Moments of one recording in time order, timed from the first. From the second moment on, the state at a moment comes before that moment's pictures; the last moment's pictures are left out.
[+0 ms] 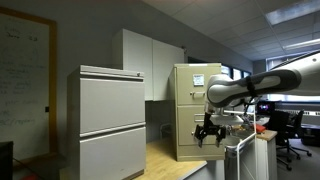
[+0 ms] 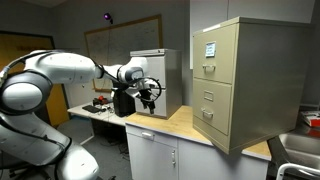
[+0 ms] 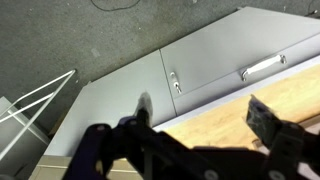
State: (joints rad) arm -0.11 -0.53 -0.01 -2.30 0.03 1.95 0.30
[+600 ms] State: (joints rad) arm -0.15 -0.35 -0.17 -2.18 0.24 2.31 0.30
